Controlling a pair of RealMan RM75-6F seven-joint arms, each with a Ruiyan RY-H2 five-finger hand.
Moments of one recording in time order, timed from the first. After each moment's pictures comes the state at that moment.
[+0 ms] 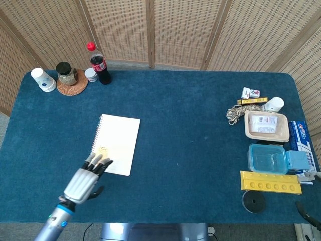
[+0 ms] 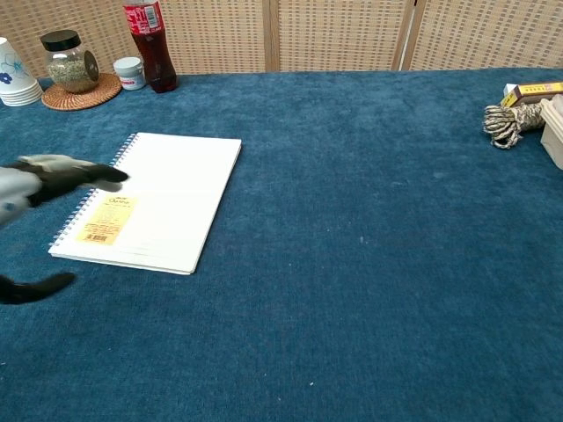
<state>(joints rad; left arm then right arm) -0.22 -1.44 -0.02 -1.84 1.55 1.14 0.55 -0.21 -1.23 0.04 -1.39 -1.57 1.82 0.35</state>
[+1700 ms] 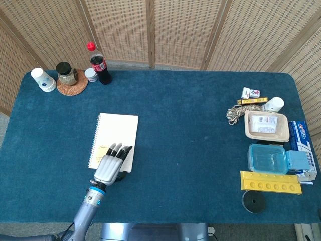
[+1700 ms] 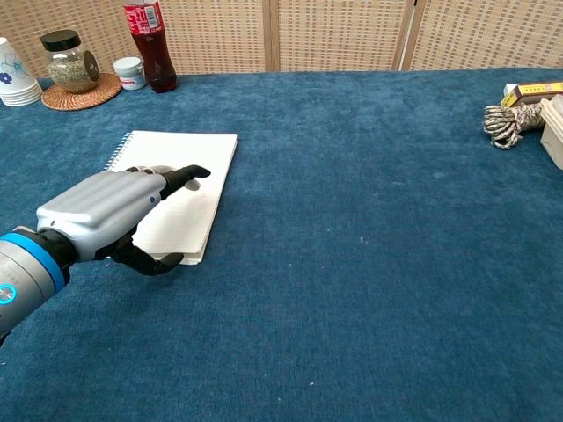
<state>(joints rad) -0.42 -1.80 -0.11 -1.57 1.26 1.19 0.67 -0.28 -1.22 0.08 -1.32 -1.49 1.84 0.44</state>
